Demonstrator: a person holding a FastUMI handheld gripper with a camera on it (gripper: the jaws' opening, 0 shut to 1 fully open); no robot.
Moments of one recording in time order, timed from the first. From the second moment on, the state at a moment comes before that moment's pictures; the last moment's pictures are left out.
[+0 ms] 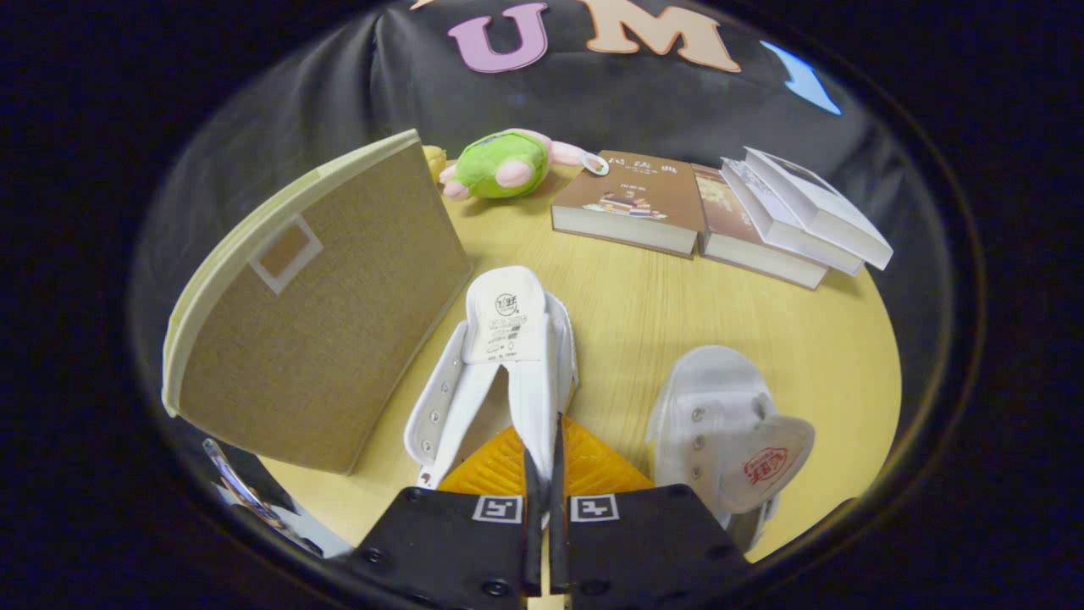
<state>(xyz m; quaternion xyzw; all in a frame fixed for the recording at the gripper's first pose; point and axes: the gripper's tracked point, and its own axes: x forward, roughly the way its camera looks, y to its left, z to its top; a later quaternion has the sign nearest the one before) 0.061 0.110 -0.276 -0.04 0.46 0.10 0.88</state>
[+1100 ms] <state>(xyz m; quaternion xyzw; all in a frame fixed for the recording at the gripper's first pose) 0.095 0.302 -0.105 0.22 0.47 0.10 0.85</state>
